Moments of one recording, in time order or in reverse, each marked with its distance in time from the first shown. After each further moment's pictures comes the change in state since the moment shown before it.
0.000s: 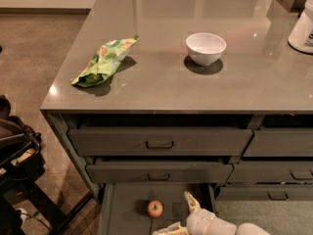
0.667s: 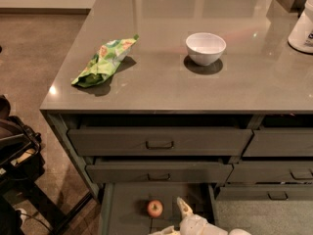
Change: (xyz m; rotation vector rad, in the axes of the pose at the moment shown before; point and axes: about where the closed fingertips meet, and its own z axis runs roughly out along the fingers) arm 0.031 0.004 0.031 -0.045 -0.080 0.086
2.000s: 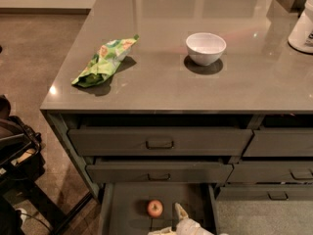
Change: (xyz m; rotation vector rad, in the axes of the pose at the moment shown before) arm 0.102 -0.071 0.052 0.056 -0.046 0.048
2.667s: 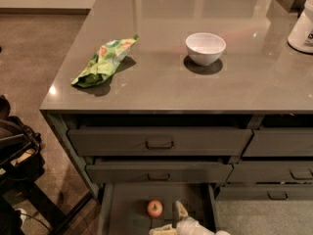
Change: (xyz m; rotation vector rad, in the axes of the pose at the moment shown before) arm 0.025 -0.022 0.019 -0.027 -0.032 0.002
